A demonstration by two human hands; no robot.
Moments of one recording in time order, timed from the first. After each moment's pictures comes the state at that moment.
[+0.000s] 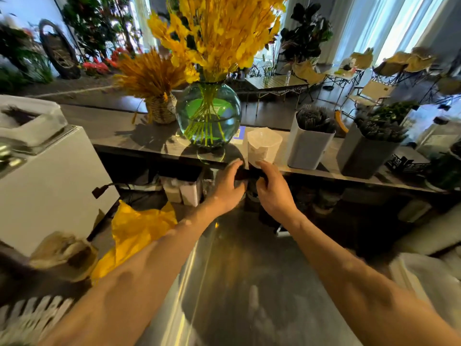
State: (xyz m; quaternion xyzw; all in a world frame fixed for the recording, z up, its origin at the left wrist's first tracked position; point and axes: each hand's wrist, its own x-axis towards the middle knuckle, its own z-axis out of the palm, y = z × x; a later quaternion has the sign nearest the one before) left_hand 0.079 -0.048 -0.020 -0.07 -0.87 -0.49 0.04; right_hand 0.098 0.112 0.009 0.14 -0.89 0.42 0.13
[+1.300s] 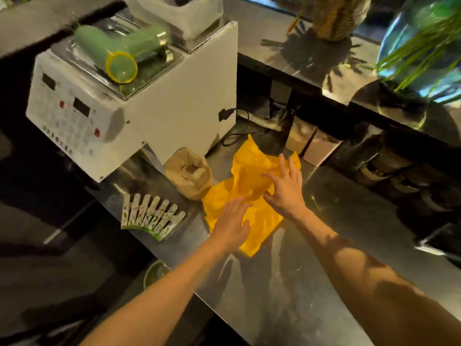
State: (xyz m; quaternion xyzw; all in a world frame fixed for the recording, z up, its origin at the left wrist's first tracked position) left_hand 0.264 -0.325 -0.241 0.11 -0.93 -0.36 -0.02; right_hand 0.104 -0.196 -0.198 0.33 -0.93 0.16 -0.07
